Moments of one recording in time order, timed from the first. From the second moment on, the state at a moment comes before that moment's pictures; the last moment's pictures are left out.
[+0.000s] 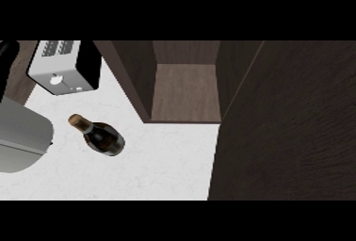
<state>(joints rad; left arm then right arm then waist) -0.66 0.19 -0.17 -2.39 -0.31 0.43 1.15 -0.01 -0.11 0.22 -2.40 -0.23 0.02 0.41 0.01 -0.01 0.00</state>
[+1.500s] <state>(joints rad) -0.23 0.11 -0.10 -2.13 -0.17 0.37 0.64 0.06 -0.16 0.04 -2.41 -0.21 0.11 0.35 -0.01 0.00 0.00</state>
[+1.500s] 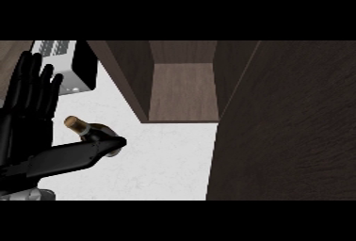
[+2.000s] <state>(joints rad) -0.07 0.10 0.01 -1.95 -0.08 0.33 0.32 0.12 -0.17 -0.06 -2.40 -0.26 0.21 0.31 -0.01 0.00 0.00</state>
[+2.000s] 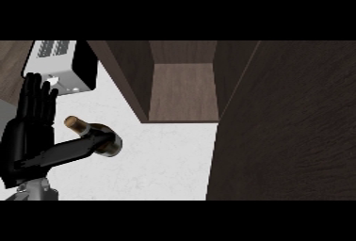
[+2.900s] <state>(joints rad) 0.04 0.10 0.15 -1.64 0.07 0.19 -0.05 0.13 -0.12 -0.06 -2.39 -0.32 0.27 0.33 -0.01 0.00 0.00</state>
